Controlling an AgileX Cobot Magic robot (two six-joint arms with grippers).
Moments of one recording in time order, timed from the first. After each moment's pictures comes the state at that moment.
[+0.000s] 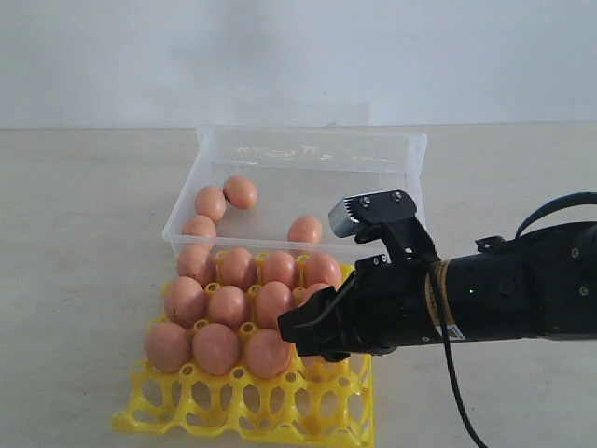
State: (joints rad) left arm 0.07 0.00 0.00 0.16 0.08 -0.16; right arm 0.59 1.65 -0.59 -1.06 -0.50 1.21
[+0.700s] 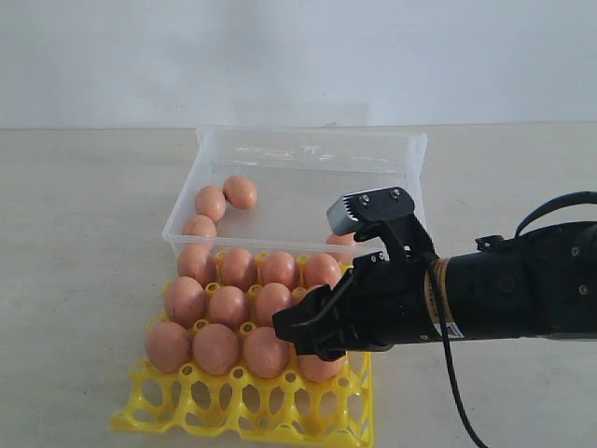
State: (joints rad) left arm 0.07 0.00 0.00 0.16 0.08 -0.16; right arm 0.59 1.65 -0.59 -1.04 -0.52 1.18
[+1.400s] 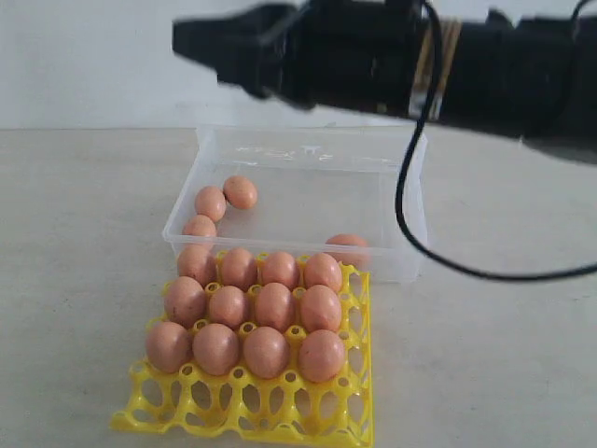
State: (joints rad) left arm 0.07 0.00 0.00 0.16 0.08 -0.16; right arm 0.59 1.49 -0.97 -0.96 -0.79 1.12
